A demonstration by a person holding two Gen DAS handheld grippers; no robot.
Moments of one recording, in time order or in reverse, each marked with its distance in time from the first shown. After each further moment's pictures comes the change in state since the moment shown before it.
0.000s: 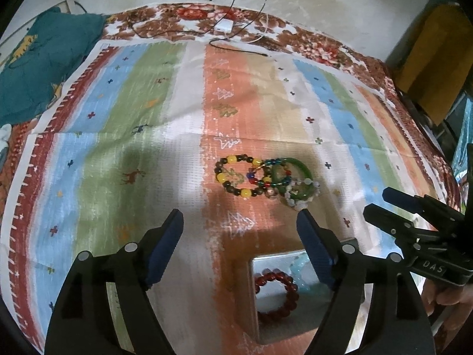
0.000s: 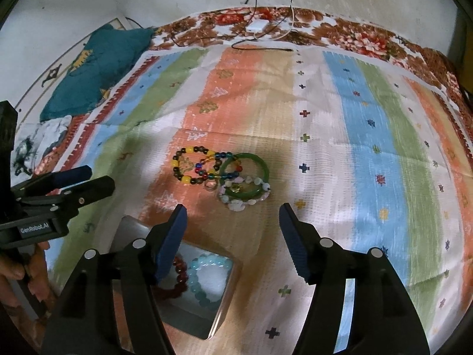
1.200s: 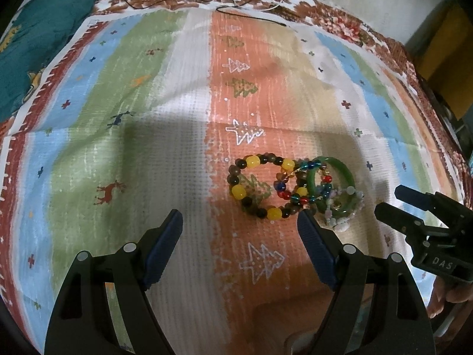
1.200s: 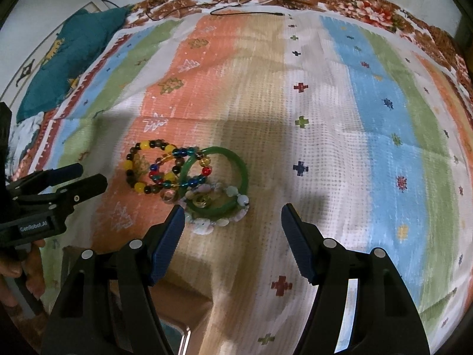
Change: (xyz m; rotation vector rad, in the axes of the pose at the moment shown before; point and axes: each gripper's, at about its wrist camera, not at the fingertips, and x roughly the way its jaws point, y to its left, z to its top) left arm 0.087 0.016 0.028 0.000 0.124 0.040; right arm 0.081 -0.029 0.025 0.040 0.138 -0.028
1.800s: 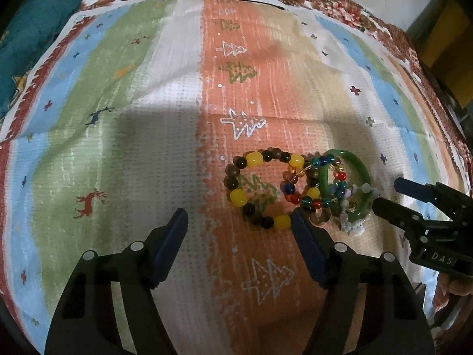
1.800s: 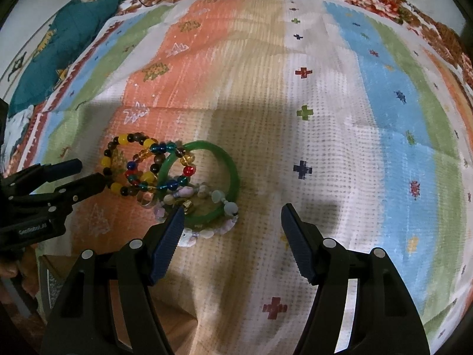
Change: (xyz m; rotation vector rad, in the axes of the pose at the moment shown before) left arm 0.032 0.000 0.008 0.031 0.054 0.001; right arm 0.031 -0.007 0.007 -0.012 0.059 -0.006
